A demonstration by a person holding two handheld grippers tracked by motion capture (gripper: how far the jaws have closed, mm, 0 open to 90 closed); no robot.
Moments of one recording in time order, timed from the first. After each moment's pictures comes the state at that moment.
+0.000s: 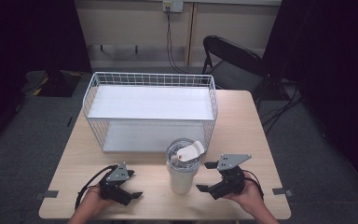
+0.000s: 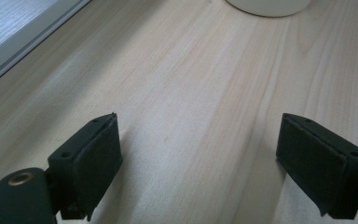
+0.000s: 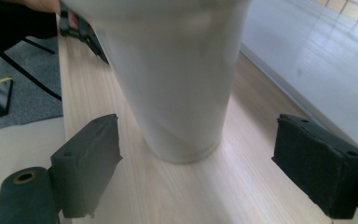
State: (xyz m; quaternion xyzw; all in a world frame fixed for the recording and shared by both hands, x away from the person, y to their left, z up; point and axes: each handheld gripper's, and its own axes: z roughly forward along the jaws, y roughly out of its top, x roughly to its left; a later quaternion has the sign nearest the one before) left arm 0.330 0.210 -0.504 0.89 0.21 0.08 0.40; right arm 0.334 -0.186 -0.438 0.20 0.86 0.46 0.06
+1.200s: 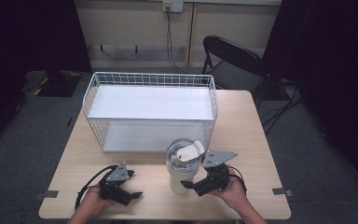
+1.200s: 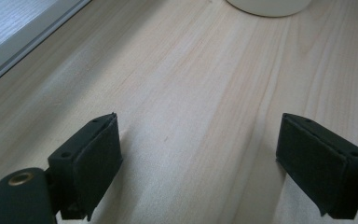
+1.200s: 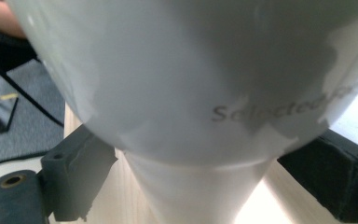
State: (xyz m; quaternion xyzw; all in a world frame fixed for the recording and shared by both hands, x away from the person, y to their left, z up) left arm 0.330 0.210 -0.504 0.89 0.21 0.09 0.40; right arm 0.342 -0.144 -0.435 0.16 0.84 0.51 0.07
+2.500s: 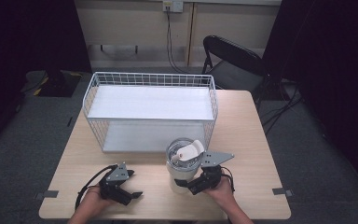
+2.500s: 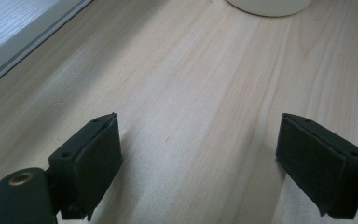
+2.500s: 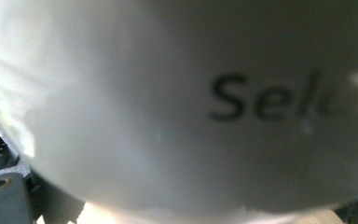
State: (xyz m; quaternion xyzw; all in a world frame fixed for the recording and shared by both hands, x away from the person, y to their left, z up) left arm 0.330 0.210 -0.504 0.89 0.22 0.09 0.40; right arm 0.355 -0.132 -0.460 0.14 0.79 0.59 0.06
